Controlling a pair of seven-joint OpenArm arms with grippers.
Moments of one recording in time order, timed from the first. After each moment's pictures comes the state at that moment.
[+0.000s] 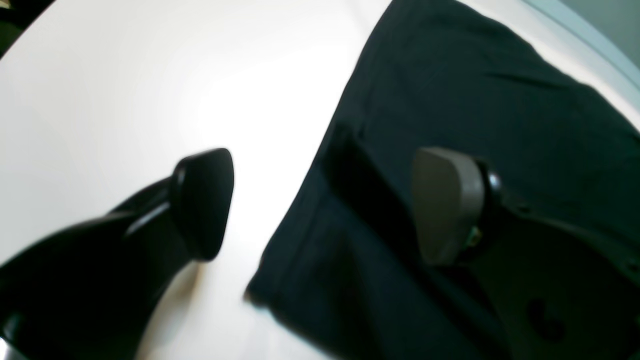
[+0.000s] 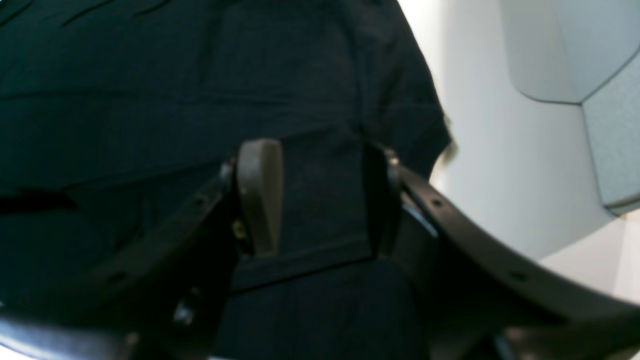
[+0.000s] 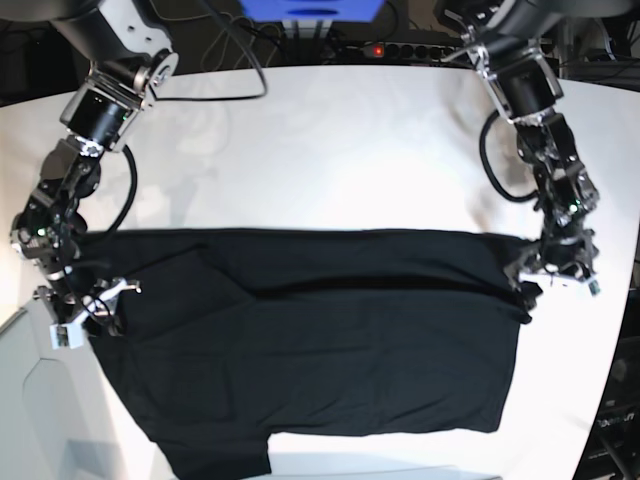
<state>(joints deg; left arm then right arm) -7.6 -12.7 -28.3 78.4 -21.7 -5.9 31.7 16.2 6.6 31.6 83.1 6.9 39.3 -42.0</state>
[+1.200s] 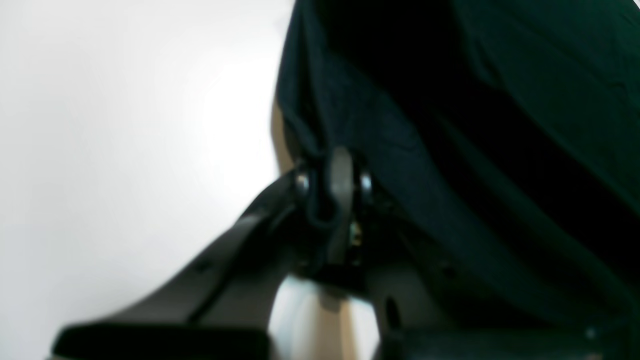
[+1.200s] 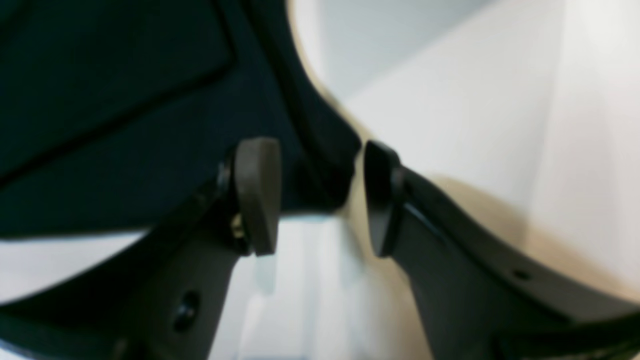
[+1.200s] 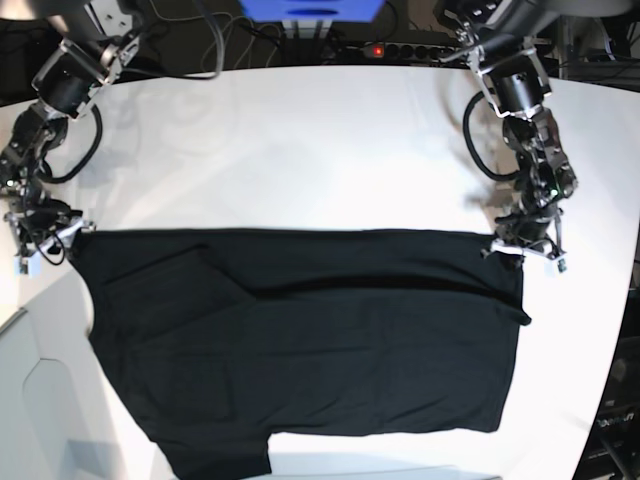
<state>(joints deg) -7.8 -11.7 -28.0 65.7 -21.8 -14.5 30.5 8.5 14.5 41.1 70.6 7.3 39.3 -41.4</state>
